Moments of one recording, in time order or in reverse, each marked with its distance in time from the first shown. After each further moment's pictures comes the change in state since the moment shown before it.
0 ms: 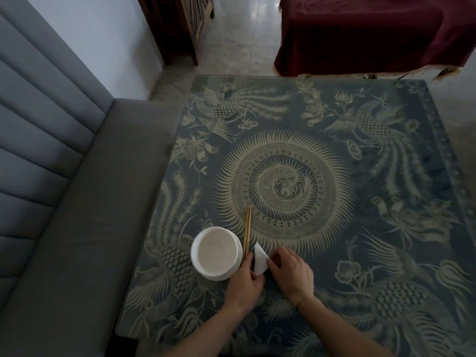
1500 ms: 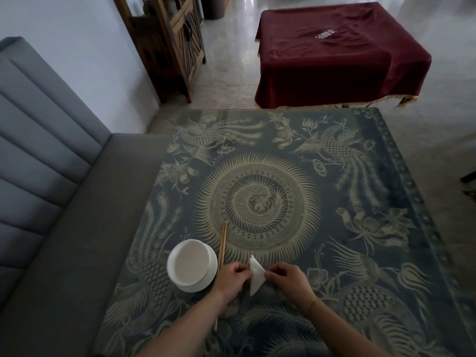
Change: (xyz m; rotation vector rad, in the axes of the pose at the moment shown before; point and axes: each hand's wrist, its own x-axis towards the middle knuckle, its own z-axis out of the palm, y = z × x) left_hand 0.017 0.037 0.020 -0.214 -0.027 -0.063; right_hand -0.003 0.064 -0.048 0.537 -0.205 0.175
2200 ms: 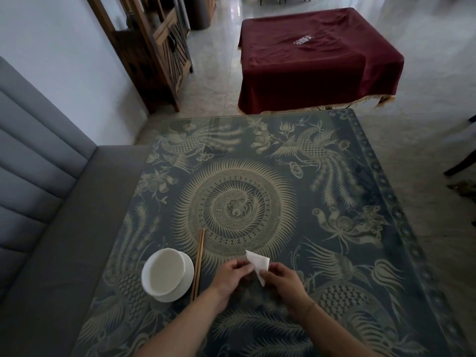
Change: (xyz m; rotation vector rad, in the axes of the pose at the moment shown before) left_hand 0.002 0.033 0.052 -0.384 -0.106 -0.079; right_hand -0.005 0.026 -0.035 0.669 -0.036 0.140
